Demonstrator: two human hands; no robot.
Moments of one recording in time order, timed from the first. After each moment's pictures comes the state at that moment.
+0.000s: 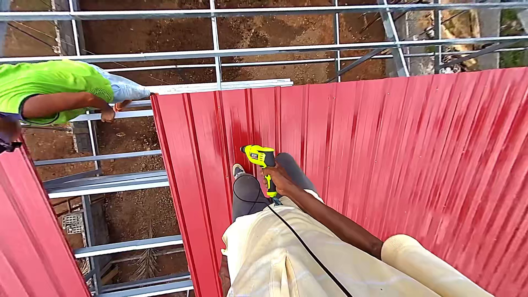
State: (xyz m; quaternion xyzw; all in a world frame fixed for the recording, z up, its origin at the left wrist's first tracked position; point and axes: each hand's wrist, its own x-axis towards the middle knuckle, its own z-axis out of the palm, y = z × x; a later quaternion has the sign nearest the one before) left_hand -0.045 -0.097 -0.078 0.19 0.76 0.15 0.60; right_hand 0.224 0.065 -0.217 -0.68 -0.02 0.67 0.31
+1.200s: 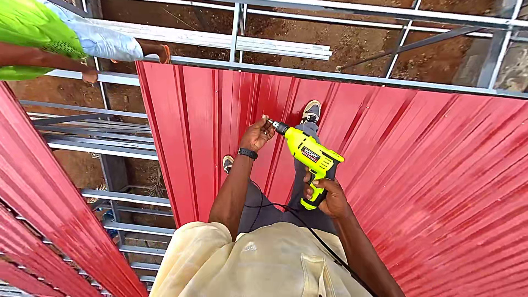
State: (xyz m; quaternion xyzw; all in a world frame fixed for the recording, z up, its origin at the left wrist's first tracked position) left_hand 0.320 0.340 -0.418 -0.14 0.48 0.30 0.81; right_hand 0.530 0.154 -0.268 -0.46 0.02 0.74 0.49
